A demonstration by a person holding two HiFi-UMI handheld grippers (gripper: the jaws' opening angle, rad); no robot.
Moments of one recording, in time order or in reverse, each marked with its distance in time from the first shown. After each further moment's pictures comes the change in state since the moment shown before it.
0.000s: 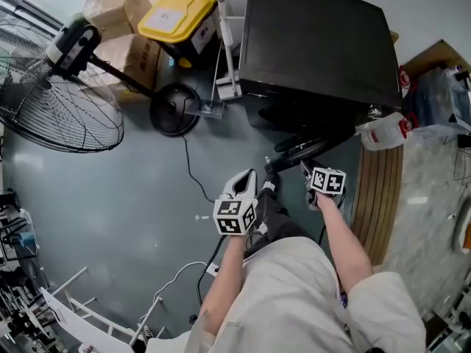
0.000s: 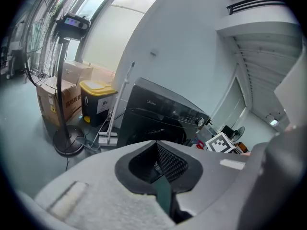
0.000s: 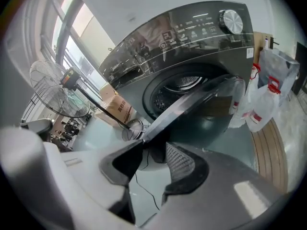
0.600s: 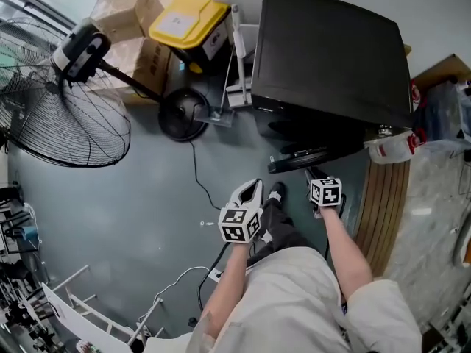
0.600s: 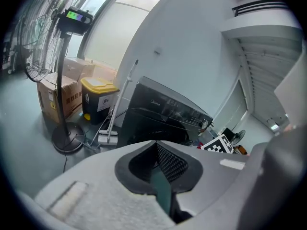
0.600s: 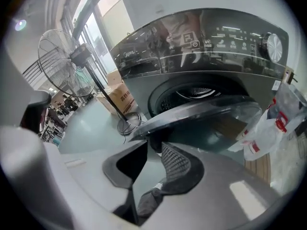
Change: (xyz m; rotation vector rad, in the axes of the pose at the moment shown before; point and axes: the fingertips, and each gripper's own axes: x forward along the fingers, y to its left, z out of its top) left arm 0.021 0.014 0.009 -0.038 0.011 0.000; right arm 0.034 0.014 0.020 -0.275 0.027 -0.013
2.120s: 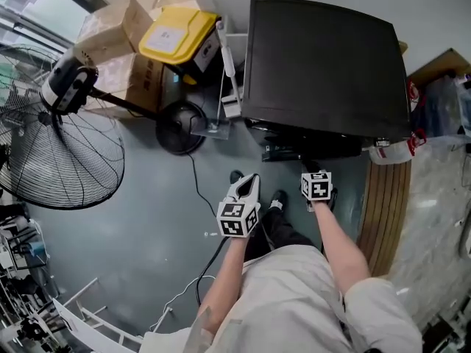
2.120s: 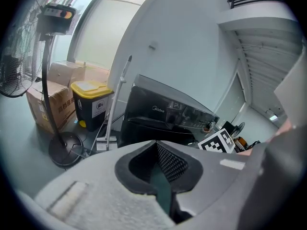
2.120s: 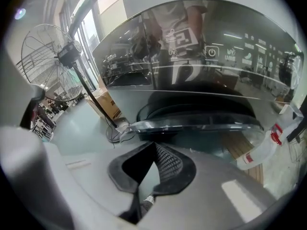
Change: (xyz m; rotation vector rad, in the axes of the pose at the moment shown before) left arm 0.067 0.016 0.053 0.086 0.037 -0.010; right arm 0.045 -0.022 0.074 -0.022 -0.043 -0.101
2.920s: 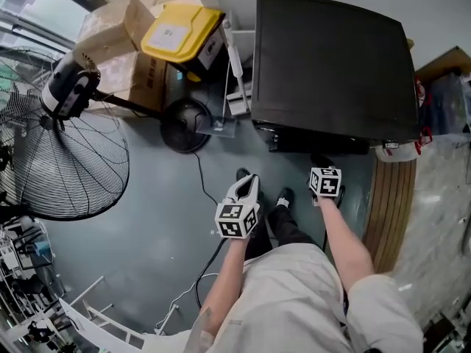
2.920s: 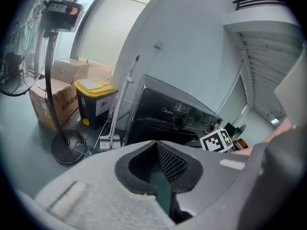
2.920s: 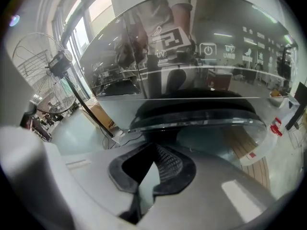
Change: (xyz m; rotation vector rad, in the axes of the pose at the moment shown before) left arm -0.006 0.031 0.008 -0.036 0.015 0.014; right arm 0.016 -0.013 0.022 0.094 -0.064 -0.038
